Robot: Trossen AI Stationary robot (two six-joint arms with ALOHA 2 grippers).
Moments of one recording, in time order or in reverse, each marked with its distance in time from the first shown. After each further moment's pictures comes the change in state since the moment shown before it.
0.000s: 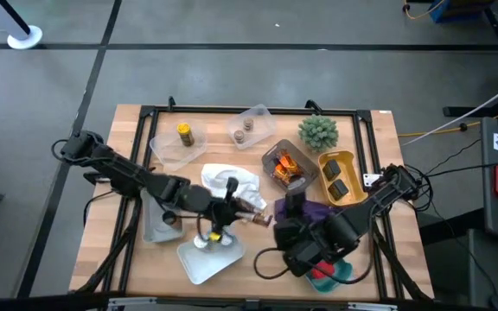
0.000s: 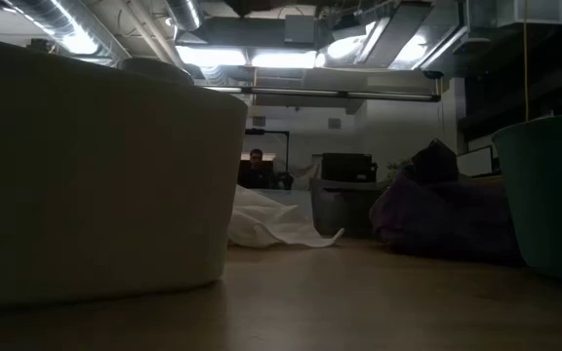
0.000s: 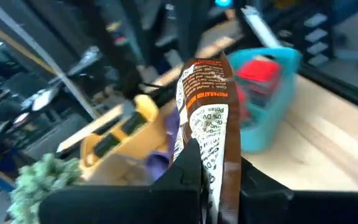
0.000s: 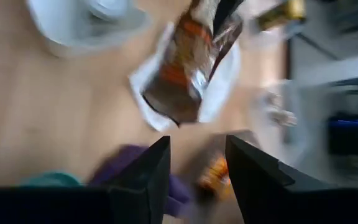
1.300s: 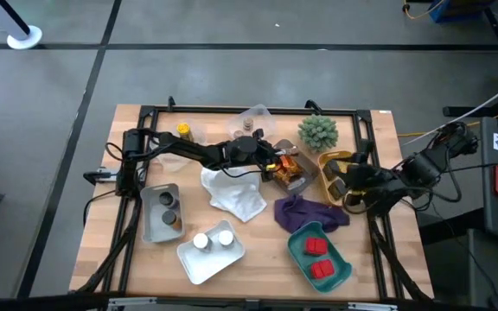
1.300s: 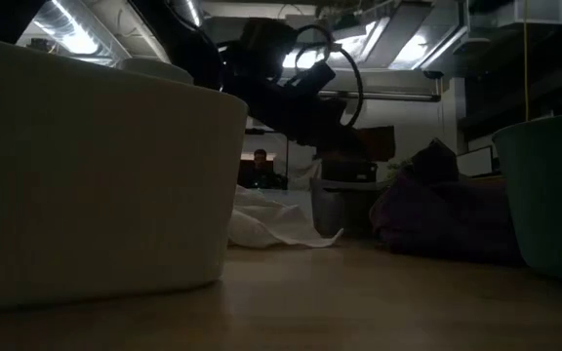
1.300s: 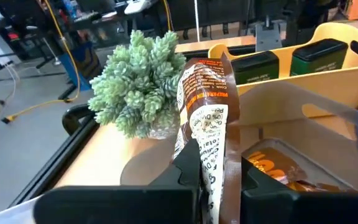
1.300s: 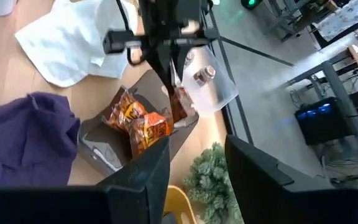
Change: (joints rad) left arm 0.525 0.517 0.205 0.341 0.110 -0.248; right arm 0.010 -0.895 -0.827 0.105 0.256 0.064
